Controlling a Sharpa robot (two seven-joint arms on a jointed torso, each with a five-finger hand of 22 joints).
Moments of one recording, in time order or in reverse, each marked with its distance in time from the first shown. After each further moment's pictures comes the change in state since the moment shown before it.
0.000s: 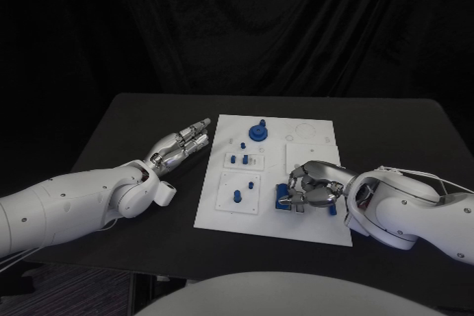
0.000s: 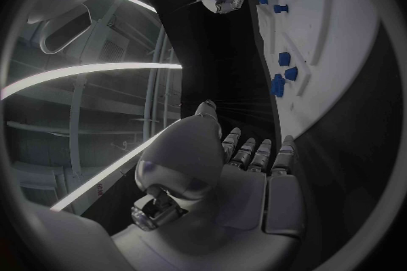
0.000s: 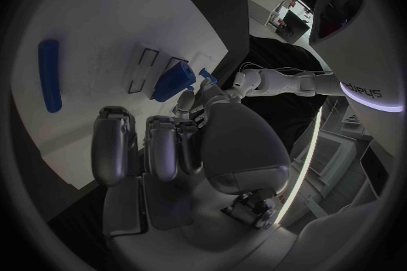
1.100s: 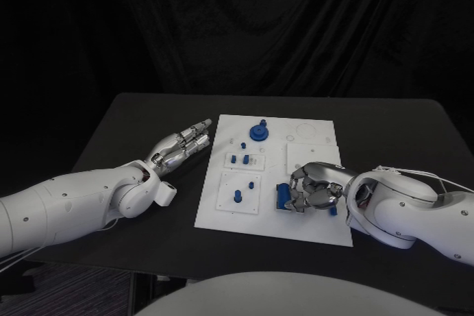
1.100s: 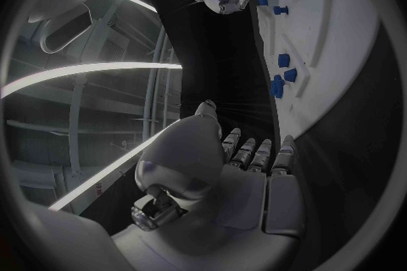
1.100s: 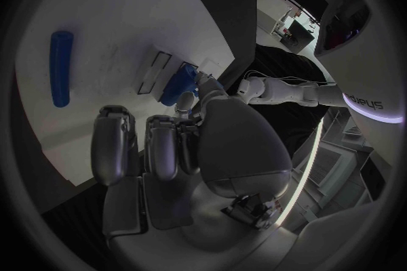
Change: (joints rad) left arm -0.003 0.001 0.000 -0.002 0.000 0.008 0.000; left_hand 0.000 0.000 0.002 0.002 0.000 -0.003 0.003 0.000 0.000 -0.002 0.002 0.000 0.000 -0.001 0.005 0.000 -0.001 0.000 0.000 0.000 0.000 0.000; right arm -0.003 0.010 0.000 -0.017 -0.068 0.028 -0.021; right_hand 0.104 -0.005 0.038 -0.060 0.183 -0.023 0.009 0.006 0.010 0.000 0.000 0.000 0.000 0.000 0.000 -0.011 0.000 0.000 0.000 0.000 -0.016 0.000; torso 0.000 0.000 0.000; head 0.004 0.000
